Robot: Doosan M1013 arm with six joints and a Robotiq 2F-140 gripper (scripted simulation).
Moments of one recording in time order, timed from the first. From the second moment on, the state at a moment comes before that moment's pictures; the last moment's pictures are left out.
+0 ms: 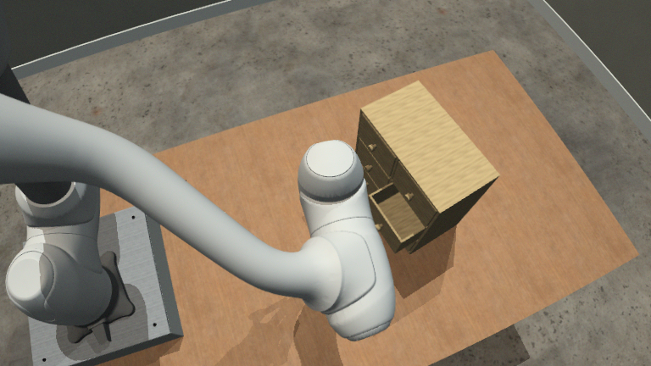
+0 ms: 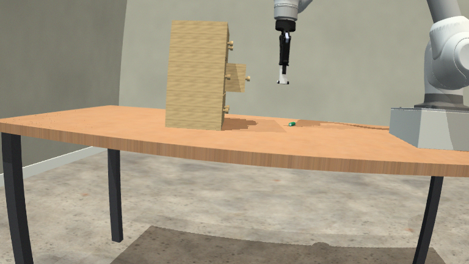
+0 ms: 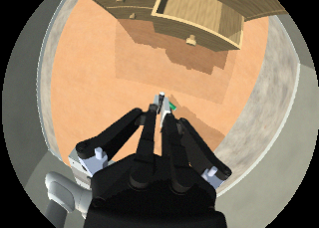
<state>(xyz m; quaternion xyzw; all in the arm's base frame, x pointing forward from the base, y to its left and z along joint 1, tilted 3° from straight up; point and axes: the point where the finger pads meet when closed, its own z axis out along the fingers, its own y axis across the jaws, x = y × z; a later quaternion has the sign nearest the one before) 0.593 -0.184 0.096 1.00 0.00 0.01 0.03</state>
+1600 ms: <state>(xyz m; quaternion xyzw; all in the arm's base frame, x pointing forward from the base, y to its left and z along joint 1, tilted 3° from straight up) 0.590 -0.180 0.184 1.00 0.00 0.03 0.03</state>
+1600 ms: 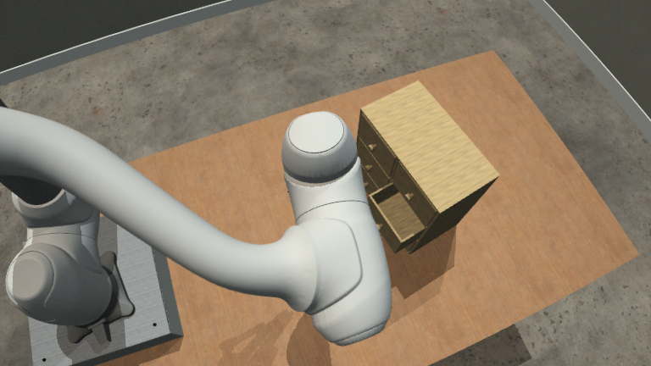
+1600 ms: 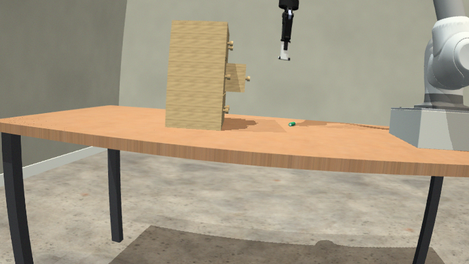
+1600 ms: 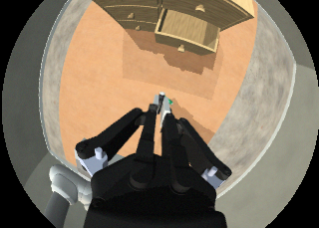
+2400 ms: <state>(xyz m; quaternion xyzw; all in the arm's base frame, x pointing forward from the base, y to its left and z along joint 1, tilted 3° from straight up) 0.579 -0.182 0.177 0.97 0.00 0.26 0.04</state>
